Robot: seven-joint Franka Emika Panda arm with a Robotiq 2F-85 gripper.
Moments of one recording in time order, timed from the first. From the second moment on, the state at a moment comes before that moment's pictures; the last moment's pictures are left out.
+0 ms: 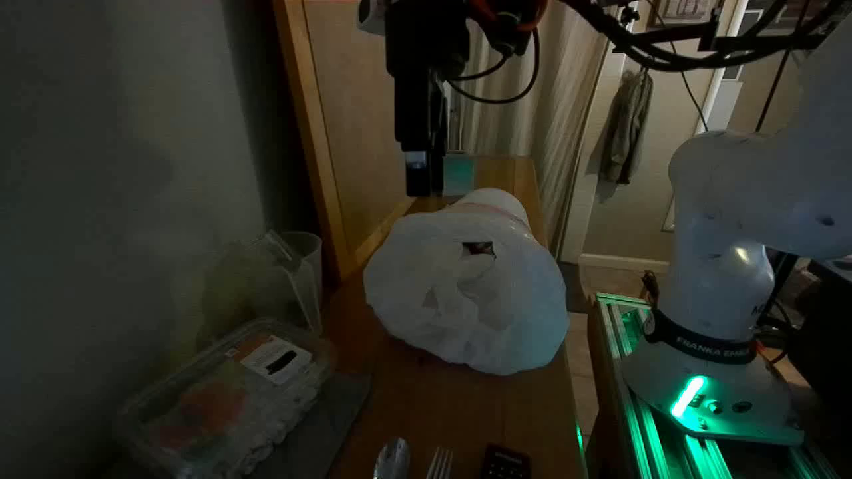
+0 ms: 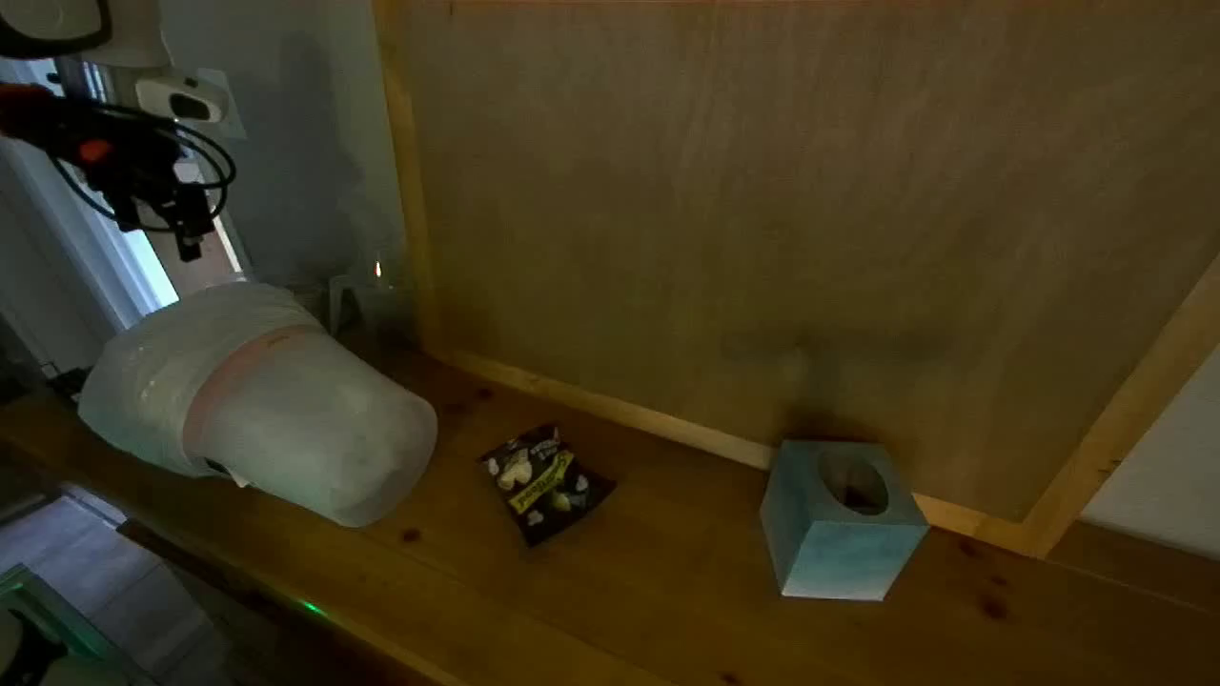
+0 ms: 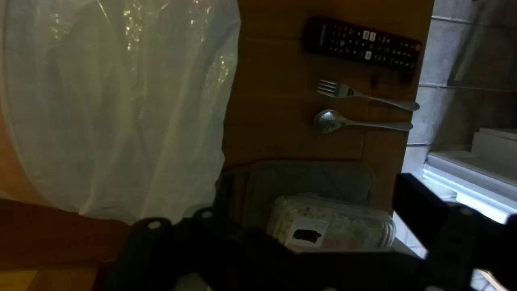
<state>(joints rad) 0.20 -0.49 0.11 -2.38 0.30 1.86 0.08</state>
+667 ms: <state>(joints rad) 0.19 -0.49 0.11 -2.38 0.29 1.86 0.09</state>
